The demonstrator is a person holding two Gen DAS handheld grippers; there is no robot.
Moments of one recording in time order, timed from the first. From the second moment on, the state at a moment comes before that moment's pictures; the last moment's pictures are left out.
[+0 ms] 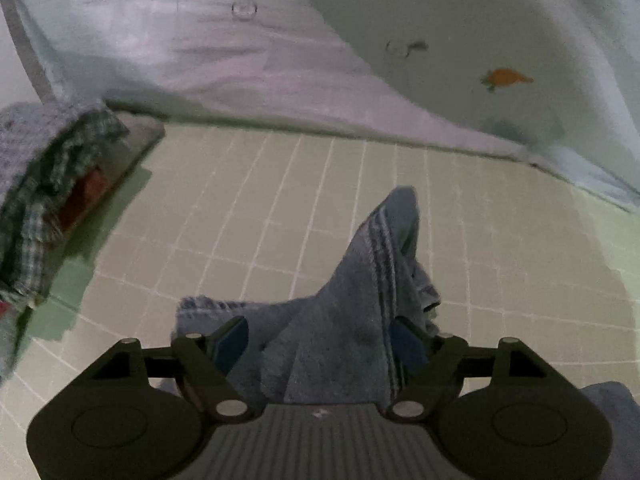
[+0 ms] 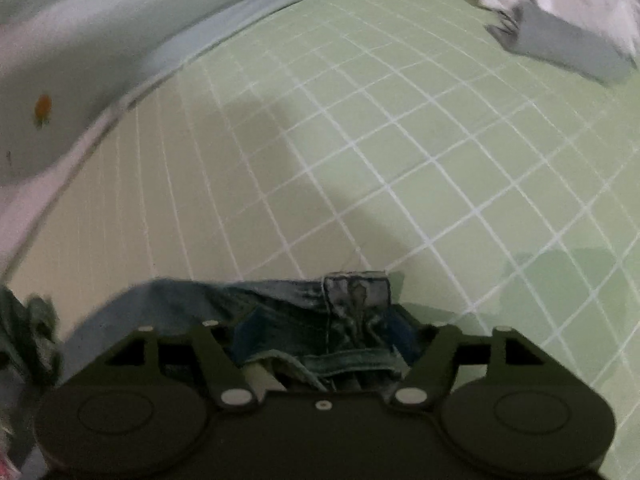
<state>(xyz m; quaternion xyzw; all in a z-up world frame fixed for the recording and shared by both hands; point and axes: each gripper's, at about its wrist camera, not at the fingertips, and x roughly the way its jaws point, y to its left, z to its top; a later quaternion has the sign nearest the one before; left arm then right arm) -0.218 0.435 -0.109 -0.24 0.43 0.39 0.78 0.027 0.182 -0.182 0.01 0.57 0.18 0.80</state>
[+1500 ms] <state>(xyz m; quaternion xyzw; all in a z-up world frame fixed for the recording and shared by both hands) -0.402 0.301 -0.070 -0.37 0.35 0.51 0.69 -0.022 -0.070 -0.099 0.00 0.35 0.08 0.93</state>
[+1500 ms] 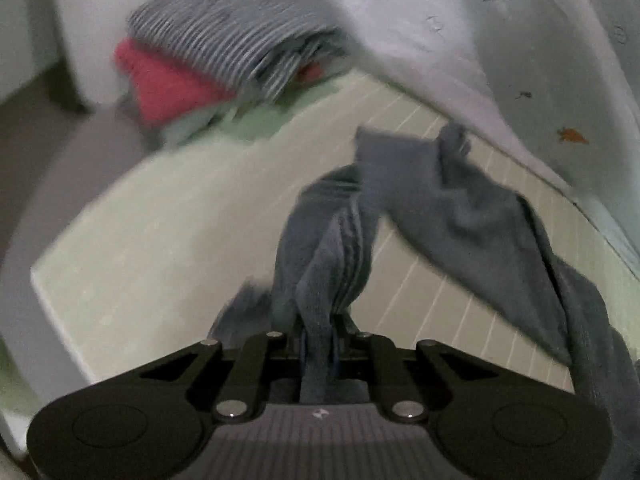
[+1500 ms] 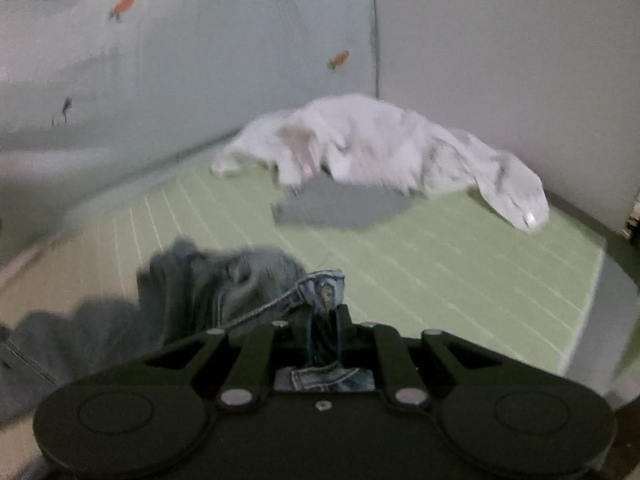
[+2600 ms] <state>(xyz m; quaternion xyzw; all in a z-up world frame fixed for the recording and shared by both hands) -0.372 0.229 -0.062 -0.28 0.37 0.53 0.71 -0.032 -0.127 -0.190 0.23 0.51 0.12 0.82</state>
